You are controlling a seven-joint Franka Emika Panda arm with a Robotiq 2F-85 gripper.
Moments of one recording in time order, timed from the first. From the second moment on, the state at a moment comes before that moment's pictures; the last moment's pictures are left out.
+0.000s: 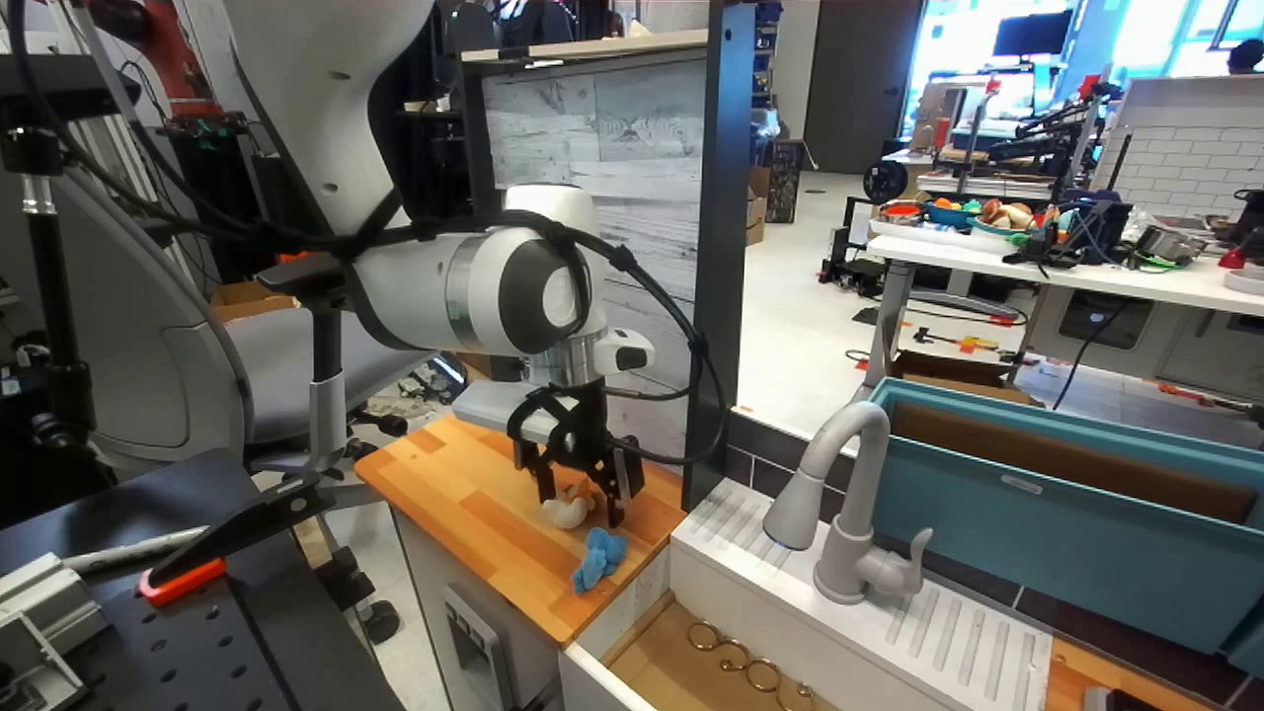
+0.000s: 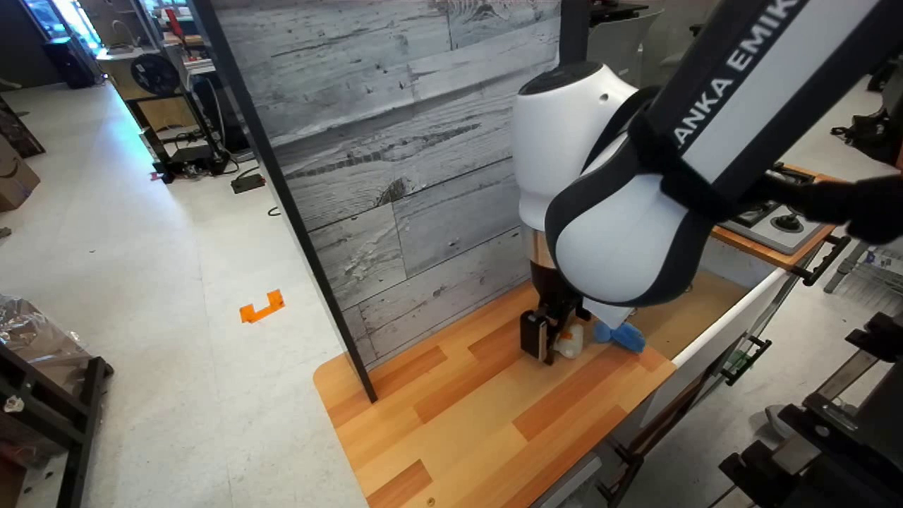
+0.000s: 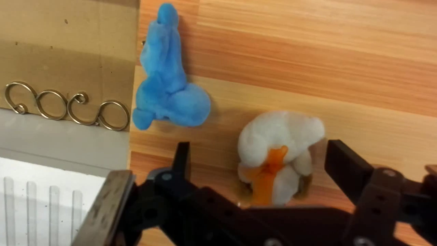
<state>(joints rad) 0.28 1.06 -0.04 -1.71 -0.17 2.68 0.13</state>
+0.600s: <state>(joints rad) 0.31 1.07 -0.02 -1.65 -0.17 2.61 0.13</state>
